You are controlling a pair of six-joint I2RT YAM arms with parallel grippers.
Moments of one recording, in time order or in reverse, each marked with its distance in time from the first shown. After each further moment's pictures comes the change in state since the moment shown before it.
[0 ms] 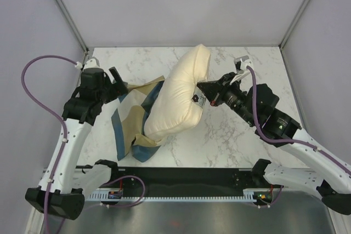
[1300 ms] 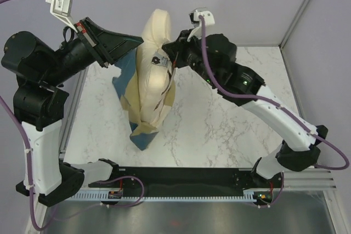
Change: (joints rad) left arm -0.161 0.231 0.933 0.164 0.808 -0.238; right arm 0.099 0.583 0.860 -0.211 0.125 -0.122
